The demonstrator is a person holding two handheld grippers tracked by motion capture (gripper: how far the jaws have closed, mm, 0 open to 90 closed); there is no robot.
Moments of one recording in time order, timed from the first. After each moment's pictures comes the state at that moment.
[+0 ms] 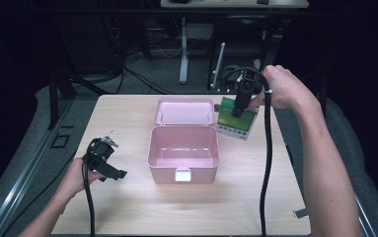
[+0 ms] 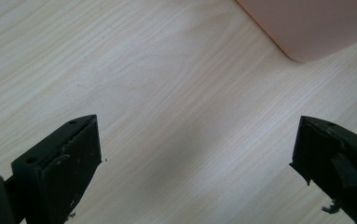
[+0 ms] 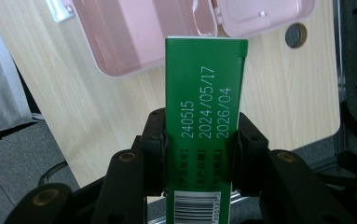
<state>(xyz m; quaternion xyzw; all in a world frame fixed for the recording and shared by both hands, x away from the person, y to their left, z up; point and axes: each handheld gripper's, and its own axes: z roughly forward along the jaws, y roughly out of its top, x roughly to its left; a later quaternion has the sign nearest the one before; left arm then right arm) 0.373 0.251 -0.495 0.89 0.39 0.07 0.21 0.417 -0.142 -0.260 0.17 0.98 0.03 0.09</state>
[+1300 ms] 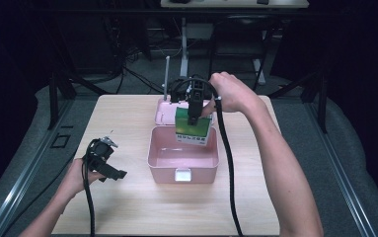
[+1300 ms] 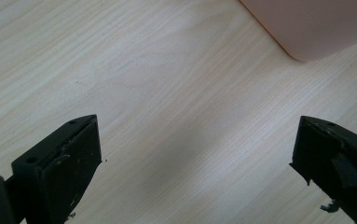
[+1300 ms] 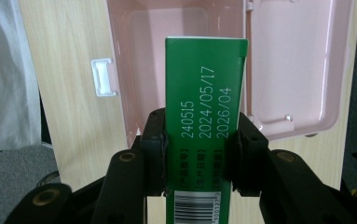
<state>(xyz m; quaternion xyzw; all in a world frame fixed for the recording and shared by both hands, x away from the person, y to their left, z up) 0.373 0.253 -0.497 0.89 0.40 0.07 0.21 0.415 -0.040 -0.282 0.06 0.99 0.05 0.07</state>
